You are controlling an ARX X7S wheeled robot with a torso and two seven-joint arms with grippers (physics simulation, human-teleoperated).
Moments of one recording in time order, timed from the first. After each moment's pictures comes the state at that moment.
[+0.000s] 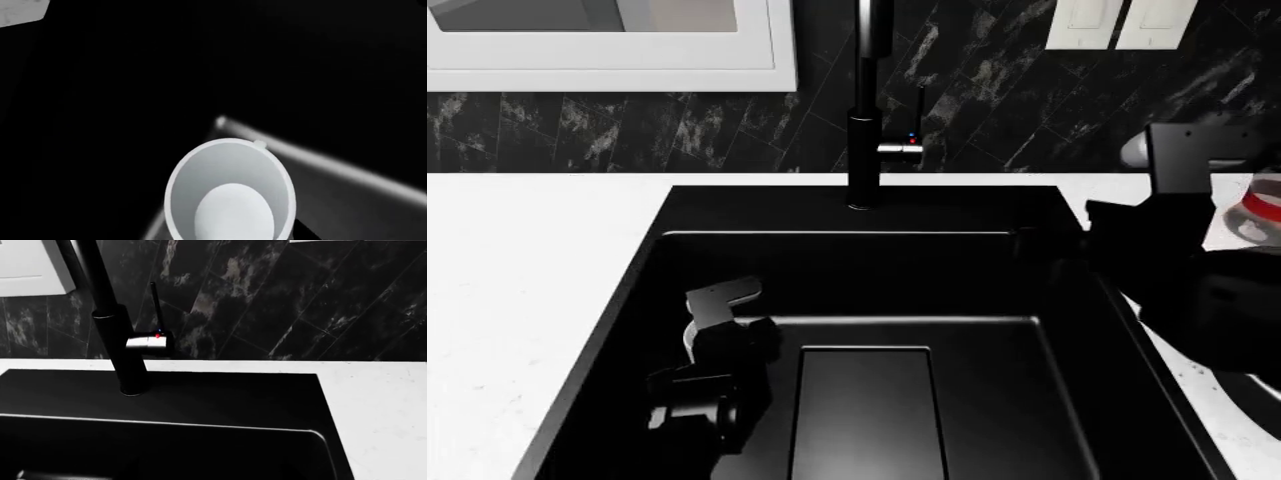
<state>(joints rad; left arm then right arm) -0.94 0.00 0.65 -1.27 -0.86 -0.15 -0.70 0.89 0.72 -0.26 -0.15 1.33 1.02 0.53</state>
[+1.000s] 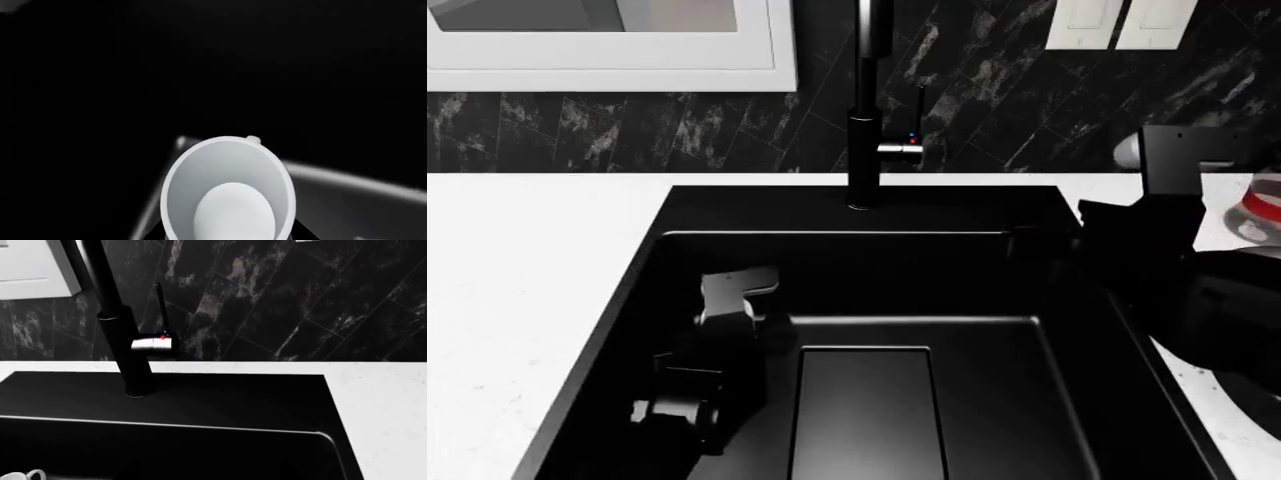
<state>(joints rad) -0.87 -0.12 0.73 -0.91 -0.88 -0.34 -0.70 0.89 0.70 -0.27 -0.15 1.32 0.99 0.53</state>
